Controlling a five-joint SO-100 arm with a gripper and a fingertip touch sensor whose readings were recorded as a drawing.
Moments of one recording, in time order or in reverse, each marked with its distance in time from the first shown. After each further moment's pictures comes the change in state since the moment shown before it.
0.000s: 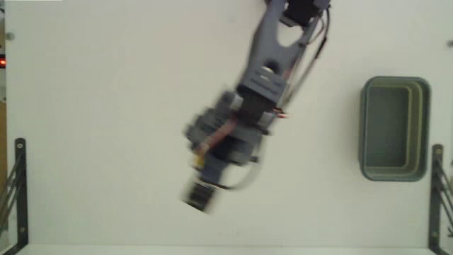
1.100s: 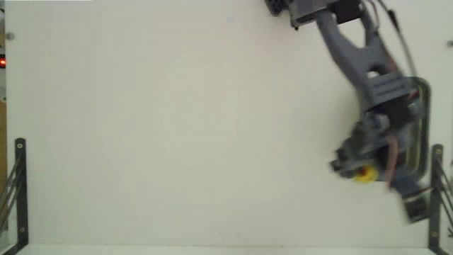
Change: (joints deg) arm -47.5 1.5 1.4 0.1 -0.2
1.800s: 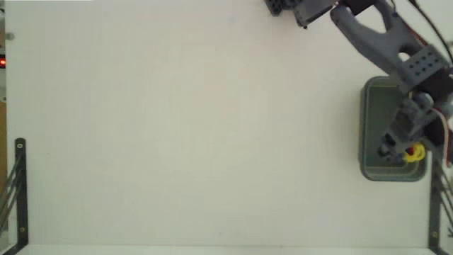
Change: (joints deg) arm -12.7 1.3 0.0 0.0 0.0
